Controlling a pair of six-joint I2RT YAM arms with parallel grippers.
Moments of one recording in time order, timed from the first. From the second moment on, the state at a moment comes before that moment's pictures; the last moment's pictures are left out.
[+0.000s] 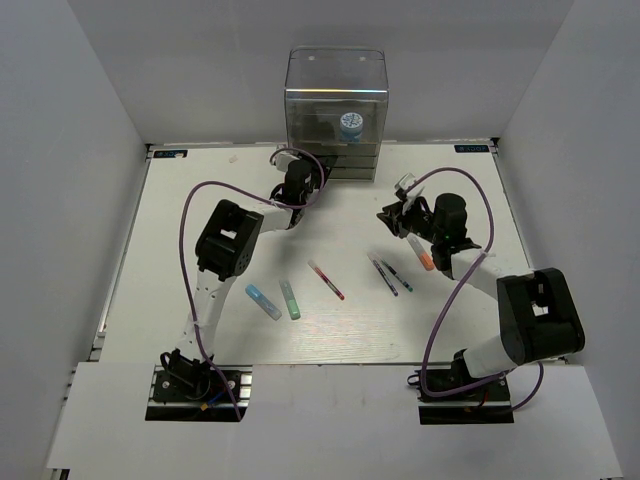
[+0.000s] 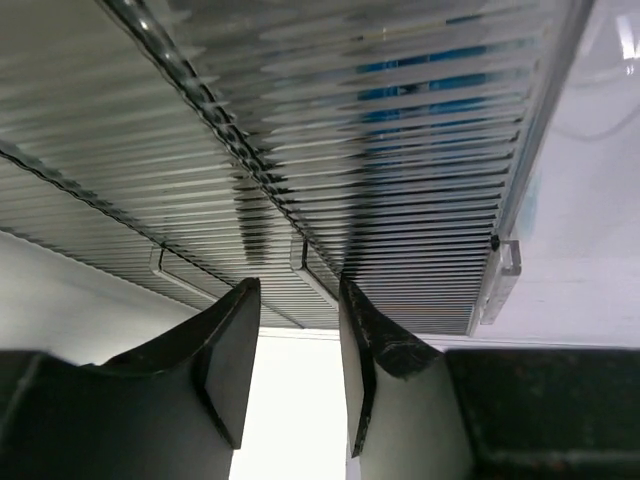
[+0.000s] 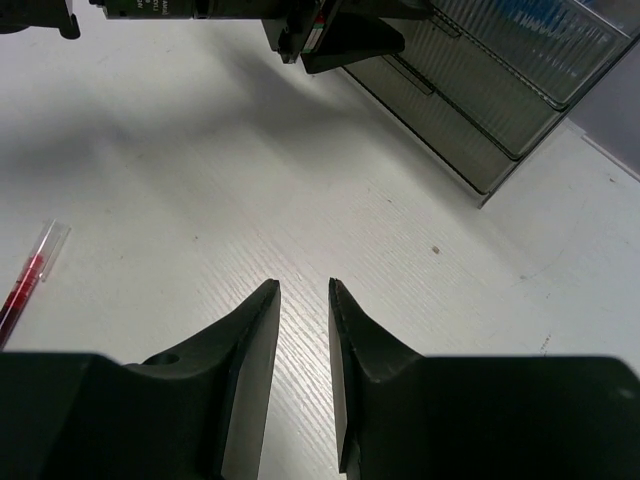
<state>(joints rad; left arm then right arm) -0.48 2.40 1.61 0.66 -0.17 -1.31 0.25 1.47 0.66 0.57 -0.57 -0.27</state>
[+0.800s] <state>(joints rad) -0.49 2.34 1.36 0.95 -0.19 -1.45 0.24 1.40 0.61 0.52 -0.55 -0.28</state>
